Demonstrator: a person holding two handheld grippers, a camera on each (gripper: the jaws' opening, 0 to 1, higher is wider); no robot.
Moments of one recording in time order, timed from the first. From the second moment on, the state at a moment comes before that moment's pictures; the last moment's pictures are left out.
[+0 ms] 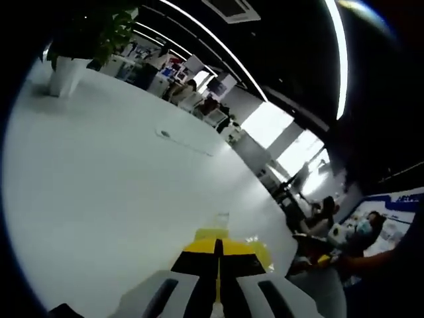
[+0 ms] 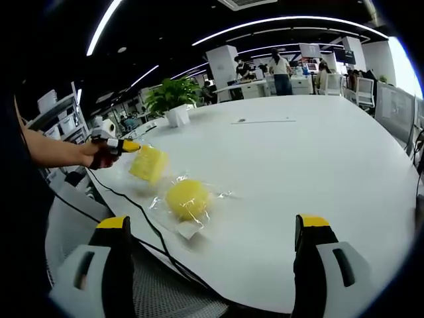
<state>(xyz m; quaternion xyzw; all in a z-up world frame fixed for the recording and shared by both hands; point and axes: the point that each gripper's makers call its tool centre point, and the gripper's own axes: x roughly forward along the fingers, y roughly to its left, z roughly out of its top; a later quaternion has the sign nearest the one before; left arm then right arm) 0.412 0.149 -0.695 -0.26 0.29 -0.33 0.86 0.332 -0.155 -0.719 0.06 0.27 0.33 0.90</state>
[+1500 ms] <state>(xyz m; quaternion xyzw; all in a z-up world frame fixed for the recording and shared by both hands) 0.410 0.136 -0.535 -0.19 0.11 -0.42 0.88 0.355 -0.142 -0.669 0.04 0.22 0.35 0.91</state>
